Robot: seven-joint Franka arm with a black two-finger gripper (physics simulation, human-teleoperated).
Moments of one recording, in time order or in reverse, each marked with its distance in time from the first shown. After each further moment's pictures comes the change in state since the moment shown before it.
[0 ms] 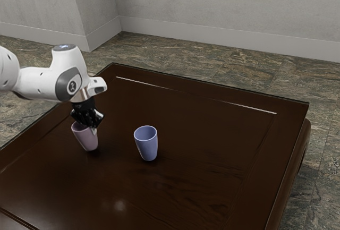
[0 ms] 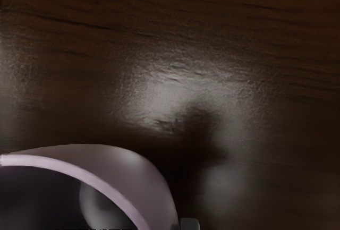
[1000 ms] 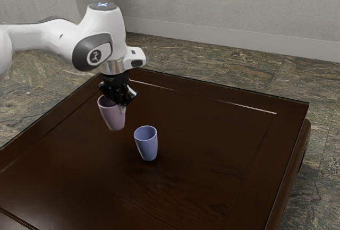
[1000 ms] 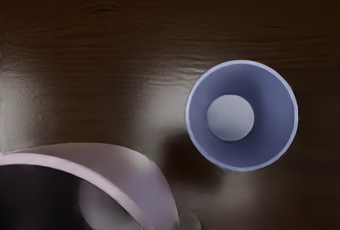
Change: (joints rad) arm -0.027 -0.215 -0.319 0.127 0.172 -0.339 -0.294
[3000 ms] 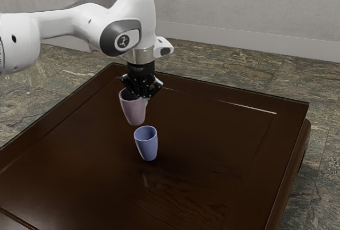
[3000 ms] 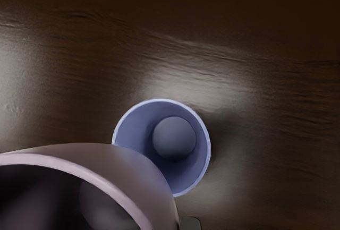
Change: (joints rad) arm 0.017 0.192 -0.133 0.279 0.044 -0.155 -0.267
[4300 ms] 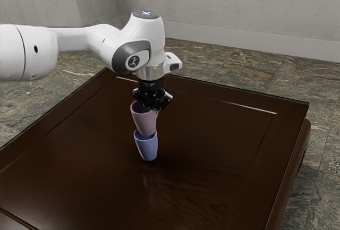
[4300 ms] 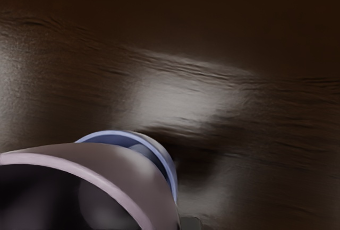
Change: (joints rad) arm -0.017 0.087 0.012 -0.042 0.022 0.151 -0.035
